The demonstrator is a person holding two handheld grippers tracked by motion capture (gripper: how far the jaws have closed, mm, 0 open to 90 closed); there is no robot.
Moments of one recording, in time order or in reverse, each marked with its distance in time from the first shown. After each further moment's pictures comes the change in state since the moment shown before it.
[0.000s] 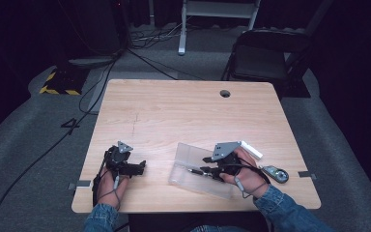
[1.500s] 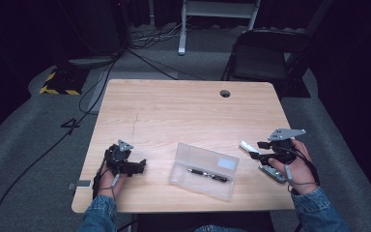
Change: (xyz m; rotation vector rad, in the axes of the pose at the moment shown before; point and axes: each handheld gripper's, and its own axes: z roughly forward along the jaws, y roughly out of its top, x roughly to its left) left arm 0.002 0.004 0.003 0.001 0.001 -0.001; right arm -0.054 -0.069 -0.114 0.036 -0.292 0.378
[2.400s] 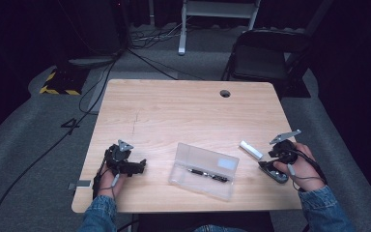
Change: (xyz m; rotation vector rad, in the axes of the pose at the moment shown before) left arm 0.000 0.000 0.000 0.000 0.000 0.000; right arm -0.026 -0.028 0.016 0.280 -0.026 0.055
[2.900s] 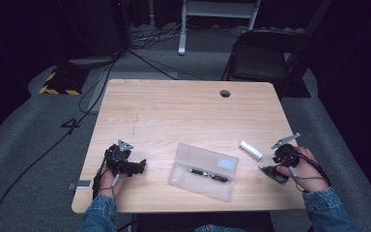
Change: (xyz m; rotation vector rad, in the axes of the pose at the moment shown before) left arm 0.000 0.000 0.000 0.000 0.000 0.000; right arm -0.008 -0.016 0.010 0.110 0.015 0.003
